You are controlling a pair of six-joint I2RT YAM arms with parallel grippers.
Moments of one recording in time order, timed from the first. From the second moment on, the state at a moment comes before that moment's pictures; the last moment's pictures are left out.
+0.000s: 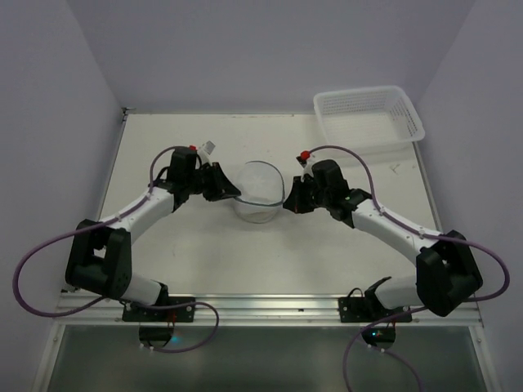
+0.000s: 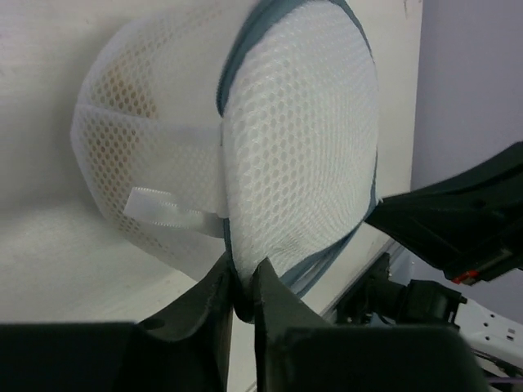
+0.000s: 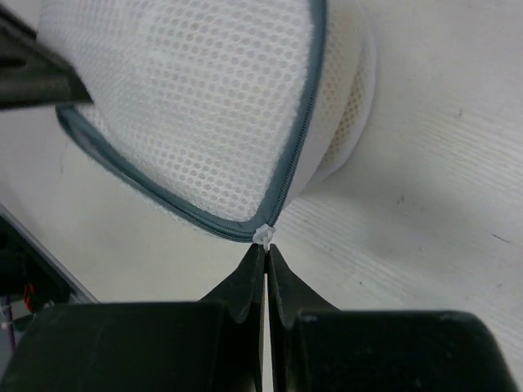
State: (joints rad) left arm -0.30 1.41 0.80 -0.09 0.56 -0.71; right arm 0.55 1.35 0.84 -0.18 -0.24 0.43
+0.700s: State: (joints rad) left arm -0.37 1.30 0.74 -0.07 0.42 -0.90; right arm 0.77 1.54 0.99 0.00 -0.28 0.72
